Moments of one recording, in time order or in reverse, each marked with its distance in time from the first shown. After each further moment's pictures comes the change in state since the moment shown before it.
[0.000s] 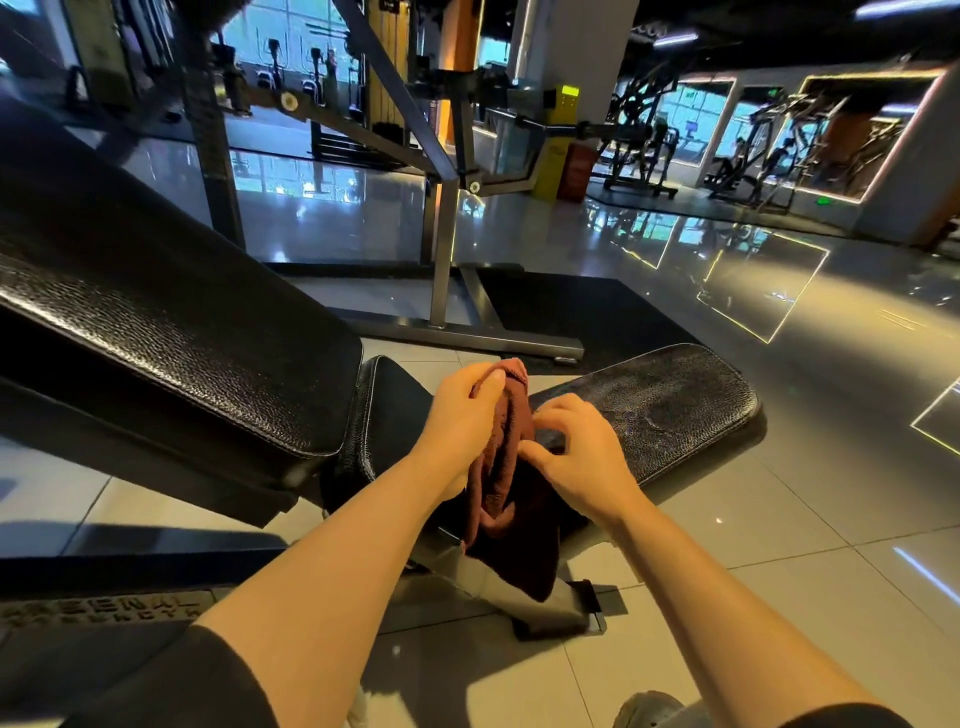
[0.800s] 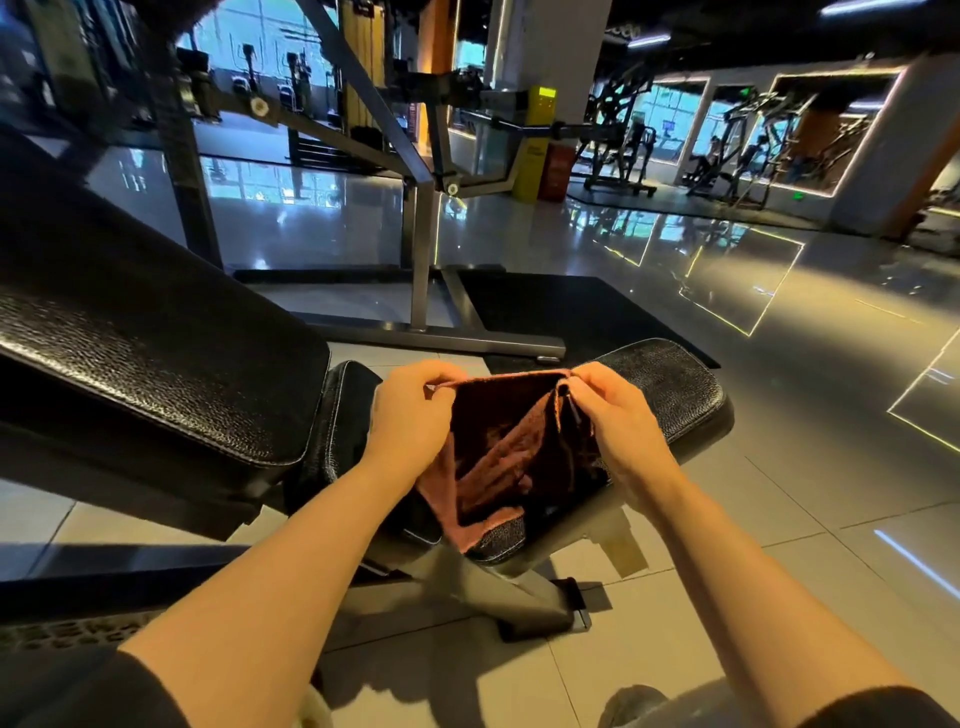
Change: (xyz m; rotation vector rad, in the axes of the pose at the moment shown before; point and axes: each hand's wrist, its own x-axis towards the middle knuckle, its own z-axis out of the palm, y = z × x) left_hand 0.007 -0.005 -0.011 0.354 0.169 0.202; right_hand -0.003 0.014 -0.048 0.623 0.151 0.226
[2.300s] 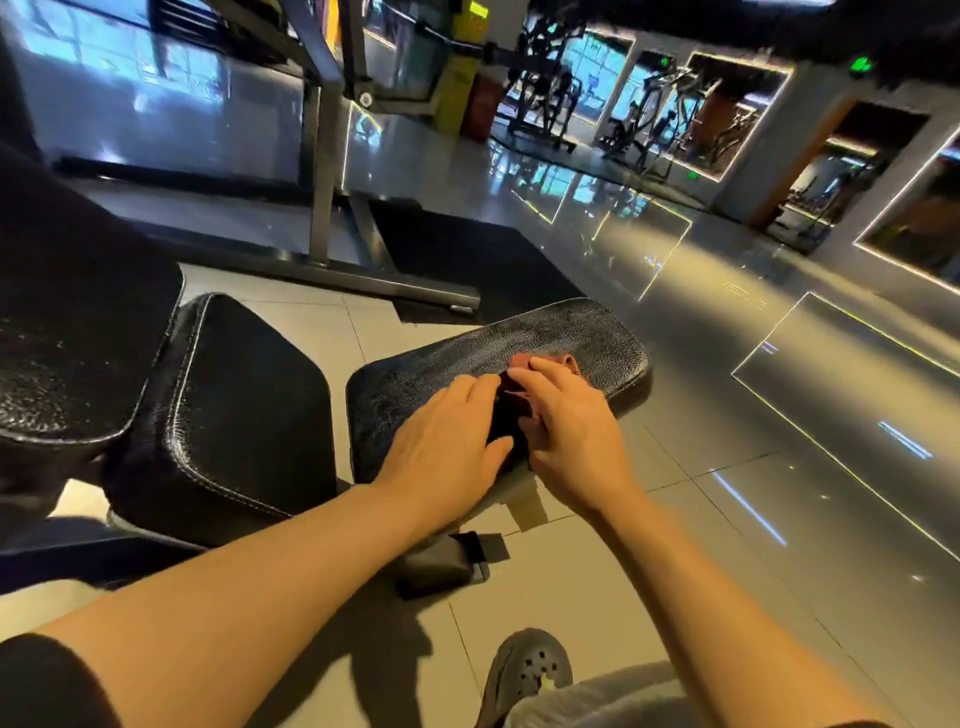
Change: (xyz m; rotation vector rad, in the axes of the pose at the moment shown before) left_hand -0.037 -0.001 0.088 0.352 -0.402 0.382; right_hand -0.019 0.039 -0.032 -0.997 -0.058 -0.271
